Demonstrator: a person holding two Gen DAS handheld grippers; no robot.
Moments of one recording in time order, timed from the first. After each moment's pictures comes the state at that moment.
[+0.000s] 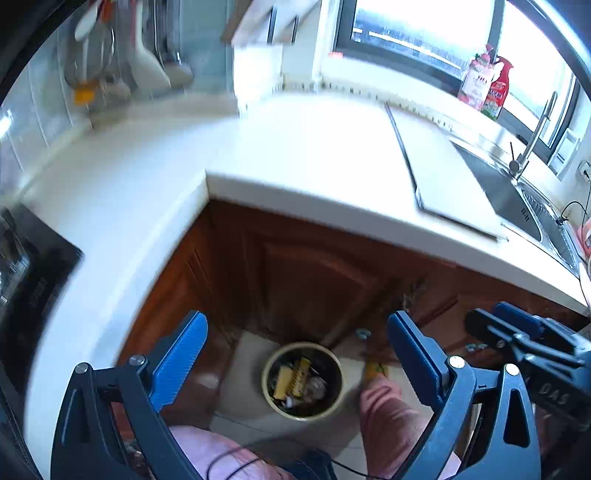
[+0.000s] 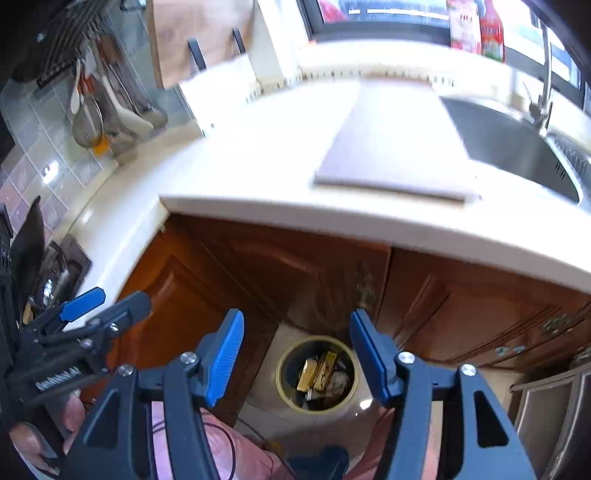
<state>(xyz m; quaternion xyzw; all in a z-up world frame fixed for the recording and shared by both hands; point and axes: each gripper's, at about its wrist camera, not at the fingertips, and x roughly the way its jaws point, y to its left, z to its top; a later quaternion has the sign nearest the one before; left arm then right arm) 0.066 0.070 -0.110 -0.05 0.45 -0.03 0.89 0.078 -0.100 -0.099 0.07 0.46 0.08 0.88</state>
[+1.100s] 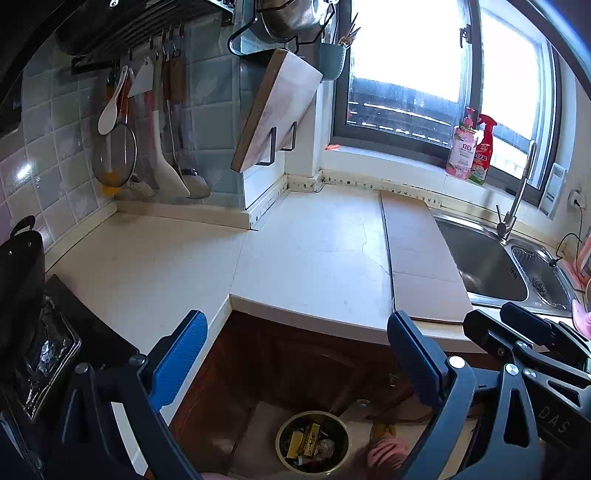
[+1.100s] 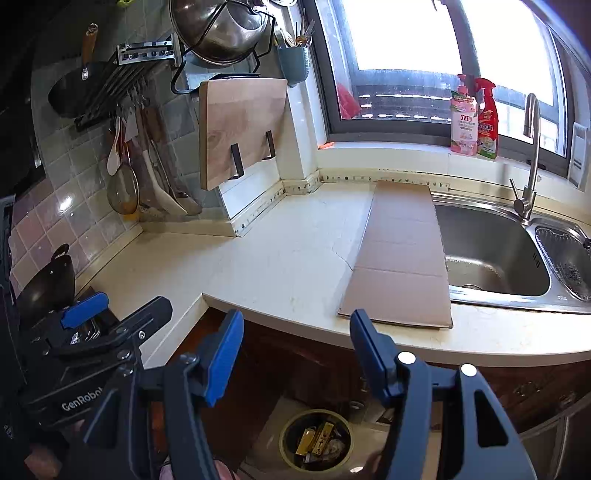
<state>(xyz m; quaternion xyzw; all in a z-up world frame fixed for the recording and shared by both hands) 0.050 0.071 0.006 -0.03 0.32 0.00 0.95 0.063 -0.077 0.003 0.05 0.32 0.07 0.94</state>
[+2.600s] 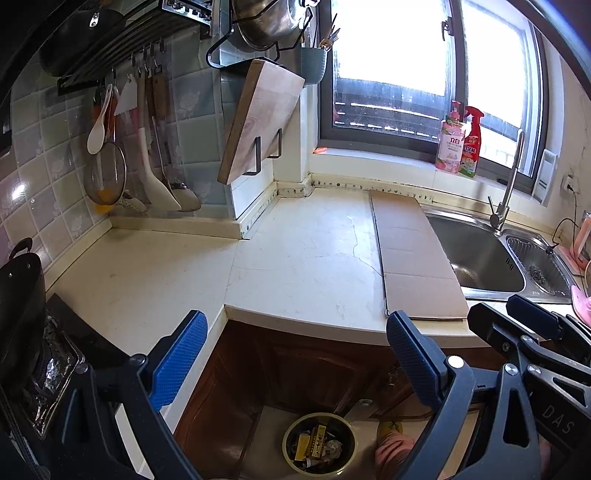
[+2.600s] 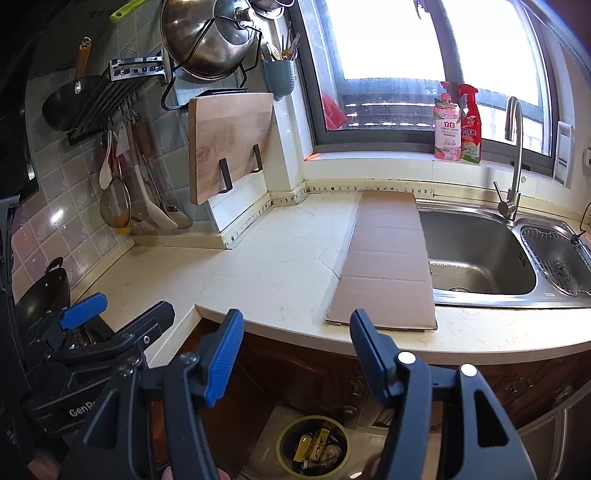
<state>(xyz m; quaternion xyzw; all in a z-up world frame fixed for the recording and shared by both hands) 0.053 0.061 0.016 0.00 0.31 -0.02 0.95 0.051 -0.079 0.014 0.06 0.31 0.05 0.95</state>
